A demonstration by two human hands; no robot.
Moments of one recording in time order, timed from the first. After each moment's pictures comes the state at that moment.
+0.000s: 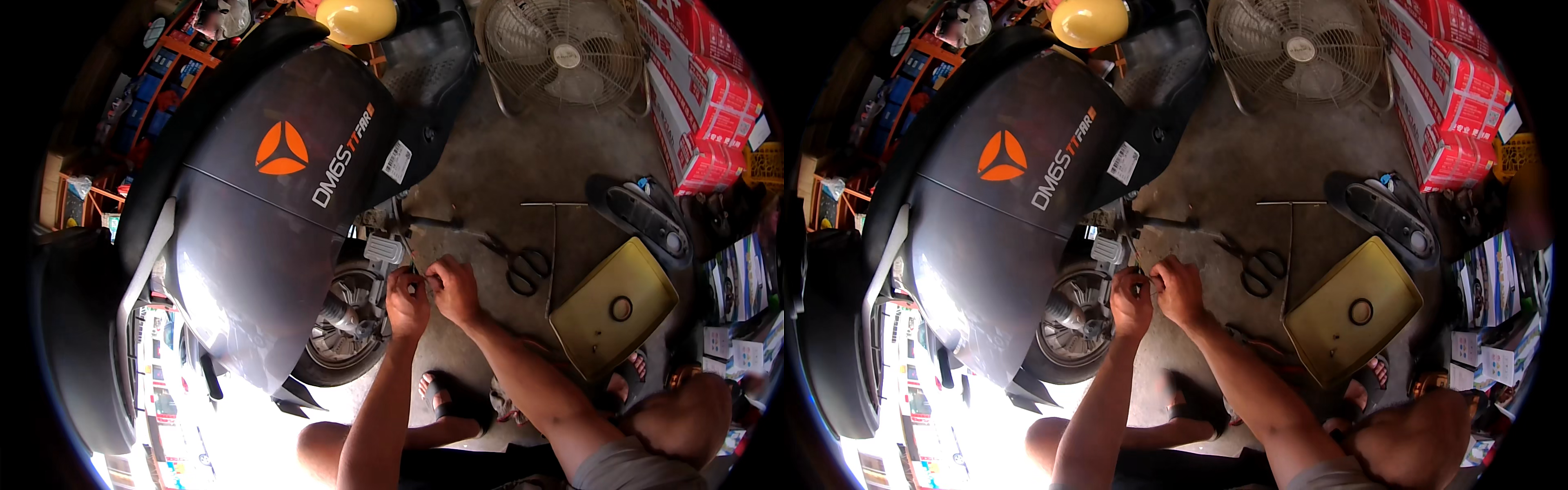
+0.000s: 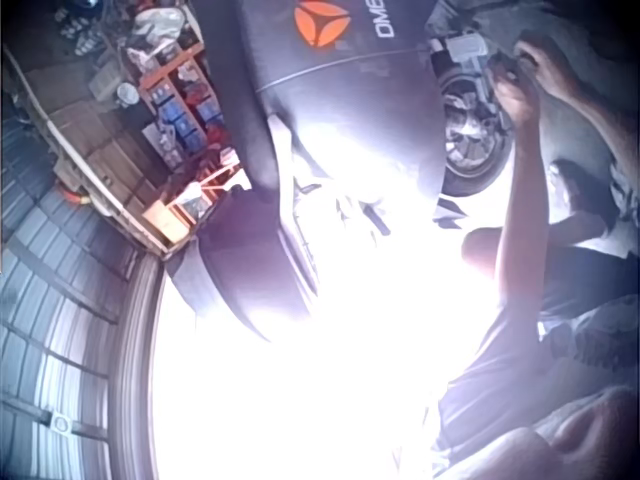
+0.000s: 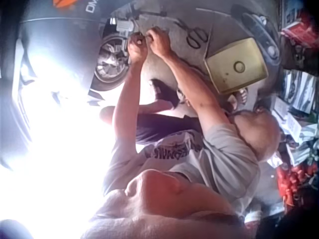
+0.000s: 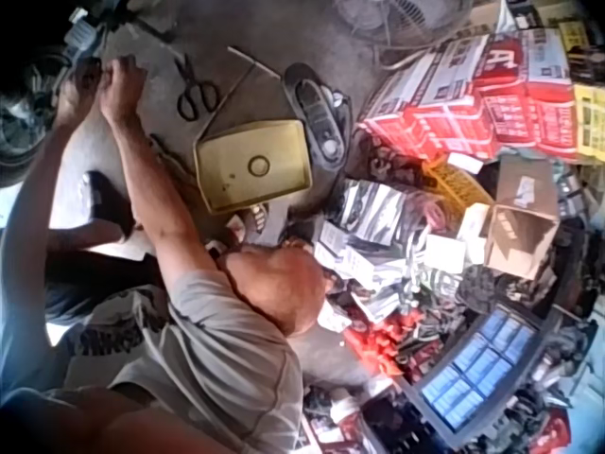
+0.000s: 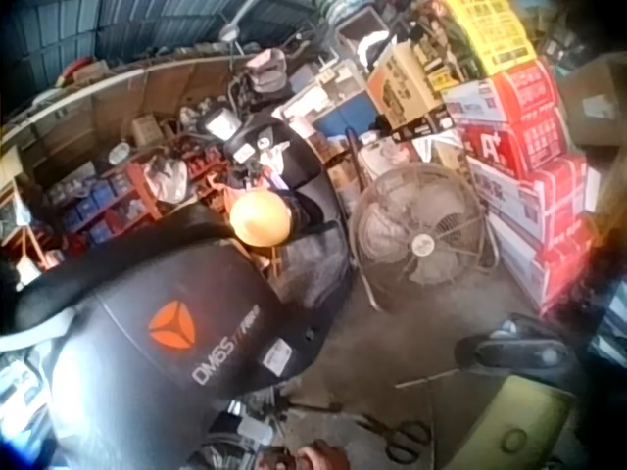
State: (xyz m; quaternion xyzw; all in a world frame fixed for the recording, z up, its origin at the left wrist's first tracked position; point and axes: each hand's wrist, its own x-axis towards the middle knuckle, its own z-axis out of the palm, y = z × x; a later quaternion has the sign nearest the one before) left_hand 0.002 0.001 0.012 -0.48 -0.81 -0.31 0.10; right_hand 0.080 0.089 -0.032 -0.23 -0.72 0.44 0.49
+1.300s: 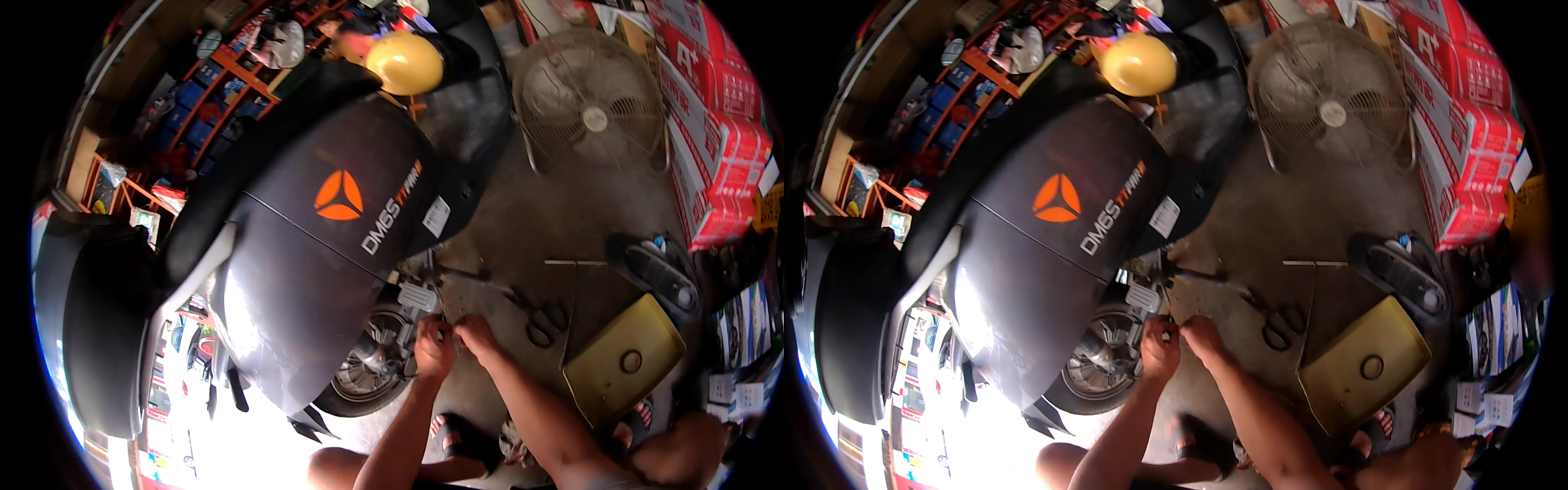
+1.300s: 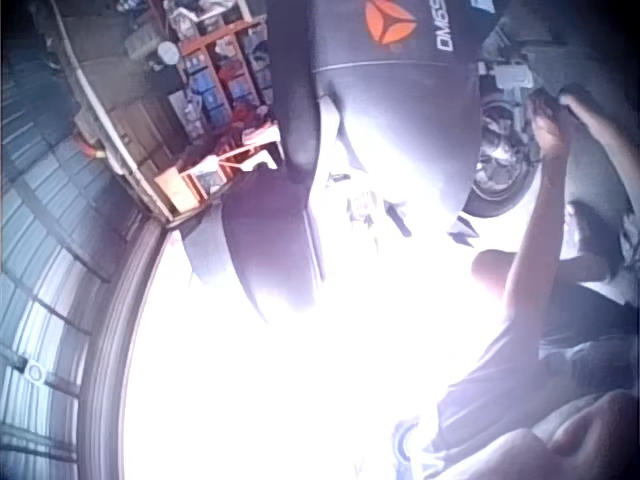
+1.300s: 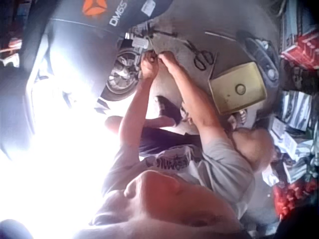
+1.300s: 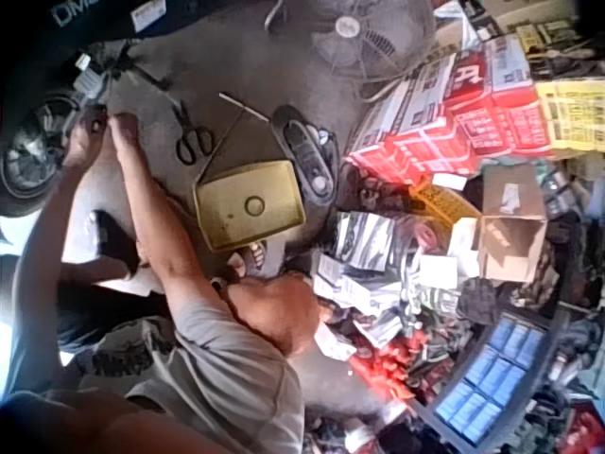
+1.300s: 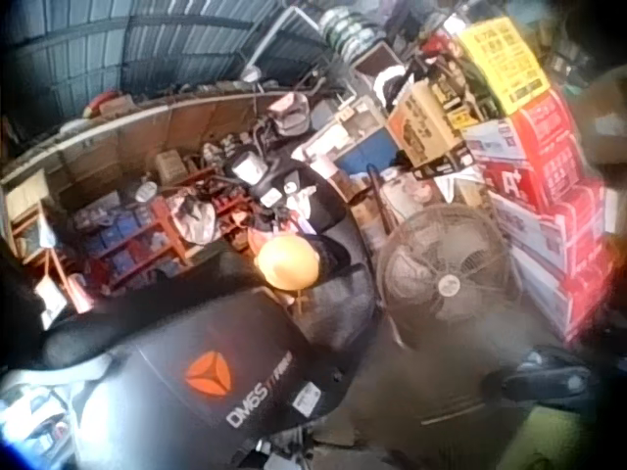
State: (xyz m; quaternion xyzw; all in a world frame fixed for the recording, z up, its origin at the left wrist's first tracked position) left_hand -0.001 -0.002 0.009 -0.49 -0.81 -0.30 0.13; right_hand 0.062 0.092 -0.040 -0.29 -0.51 0.79 0.20
